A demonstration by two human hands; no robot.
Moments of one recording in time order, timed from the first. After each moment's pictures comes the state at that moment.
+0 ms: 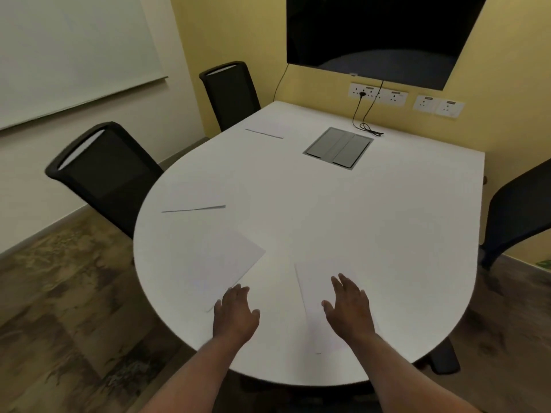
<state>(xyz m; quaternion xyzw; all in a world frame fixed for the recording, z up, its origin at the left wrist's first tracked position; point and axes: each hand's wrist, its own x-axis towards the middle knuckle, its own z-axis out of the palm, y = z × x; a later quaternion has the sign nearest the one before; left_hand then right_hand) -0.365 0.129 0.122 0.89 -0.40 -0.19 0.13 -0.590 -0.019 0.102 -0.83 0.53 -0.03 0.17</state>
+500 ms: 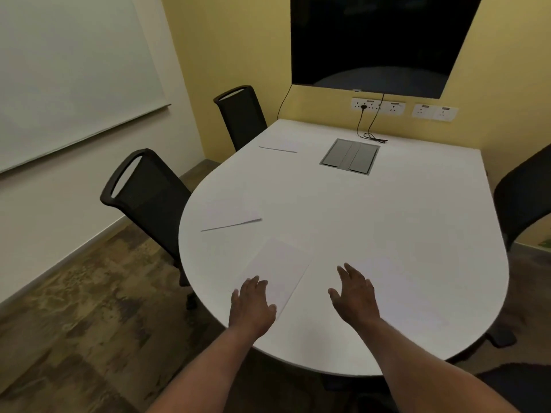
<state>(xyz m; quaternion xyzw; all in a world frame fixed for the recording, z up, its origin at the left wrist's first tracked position) -0.188 0.225 0.162 0.84 -0.52 -0.16 0.09 -0.412 0.094 0.134 -0.80 0.57 -0.09 0.17</state>
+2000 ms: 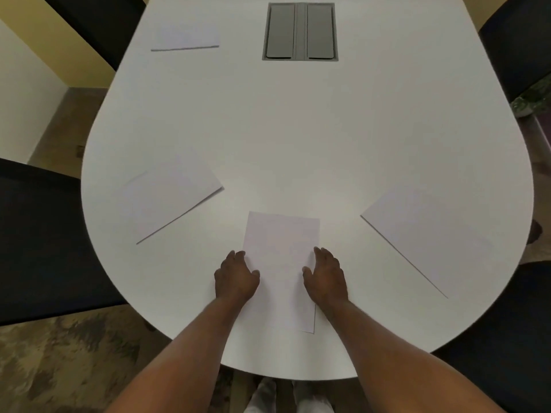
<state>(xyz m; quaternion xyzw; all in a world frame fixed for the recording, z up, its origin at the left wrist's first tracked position) 0.004 -0.001 -0.004 0.79 -0.54 -0.30 -0.04 -0.210 0.007 -0.022 -0.58 0.75 -0.04 0.32</state>
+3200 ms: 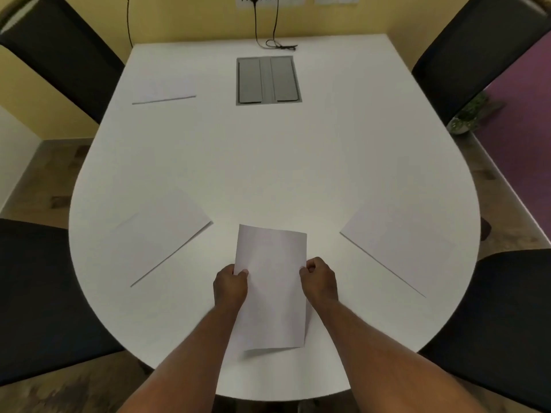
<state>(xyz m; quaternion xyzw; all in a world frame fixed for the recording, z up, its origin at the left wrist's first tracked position) 0.007 -0.033 0.035 0.79 -0.40 -0.42 0.21 -0.197 -0.011 0.035 -0.36 0.81 -0.25 0.39</state>
